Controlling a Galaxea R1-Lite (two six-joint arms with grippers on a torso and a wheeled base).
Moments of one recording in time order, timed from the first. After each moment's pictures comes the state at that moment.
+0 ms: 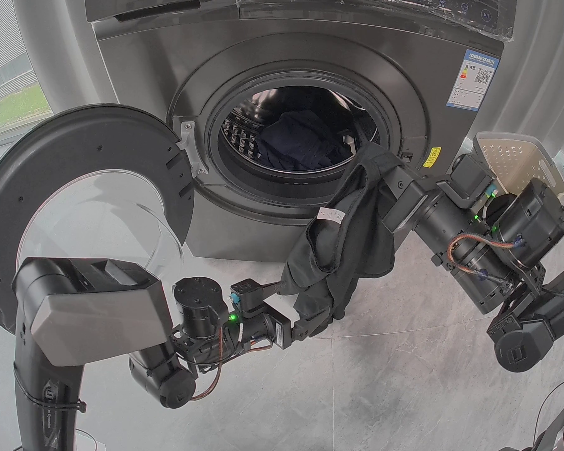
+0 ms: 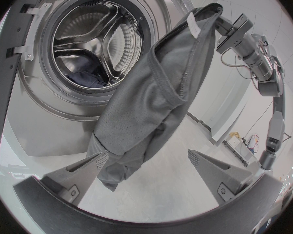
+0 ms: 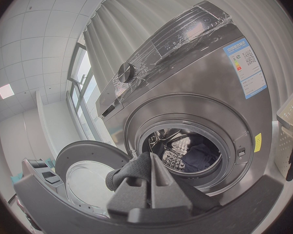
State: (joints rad) left arm -0.61 2.33 -0.71 -1.54 -0.28 -0.11; right arm 0.67 1.79 -0.68 -1.54 -0.04 0.20
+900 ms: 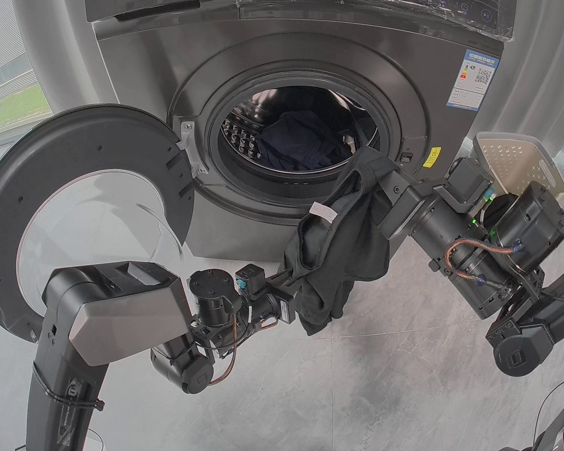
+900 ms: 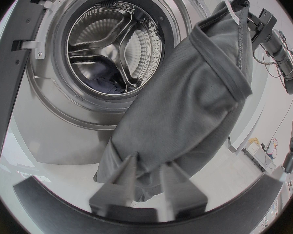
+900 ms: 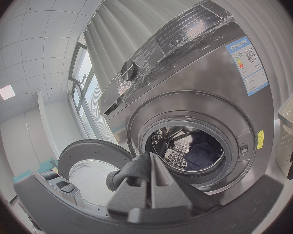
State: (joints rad) left arm -0.58 2.46 -0.92 -1.55 -0.14 -0.11; right arm 0.69 1.79 -0.68 -1.54 -0.04 0.20
